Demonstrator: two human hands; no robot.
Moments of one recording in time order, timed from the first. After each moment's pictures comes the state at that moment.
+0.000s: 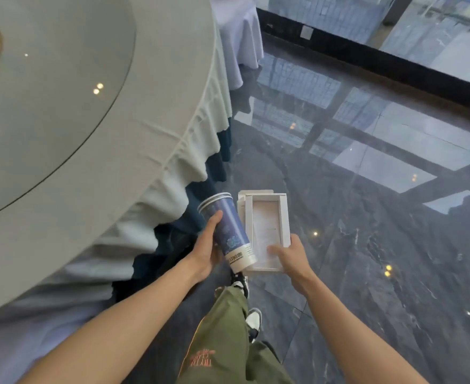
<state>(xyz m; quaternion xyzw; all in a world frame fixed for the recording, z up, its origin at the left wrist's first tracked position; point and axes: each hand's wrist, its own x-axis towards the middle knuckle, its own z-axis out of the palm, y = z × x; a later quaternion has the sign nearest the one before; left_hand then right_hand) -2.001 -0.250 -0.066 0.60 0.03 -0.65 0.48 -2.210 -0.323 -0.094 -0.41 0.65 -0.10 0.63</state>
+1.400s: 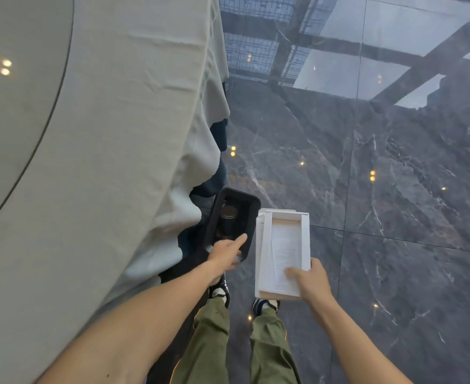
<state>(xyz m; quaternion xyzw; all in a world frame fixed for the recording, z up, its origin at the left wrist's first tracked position) -1.846 -0.088 -0.234 0.71 -0.15 -0.68 0.08 -2.058 -0.062 -0.185 -0.21 0.81 -0.07 0.54</state>
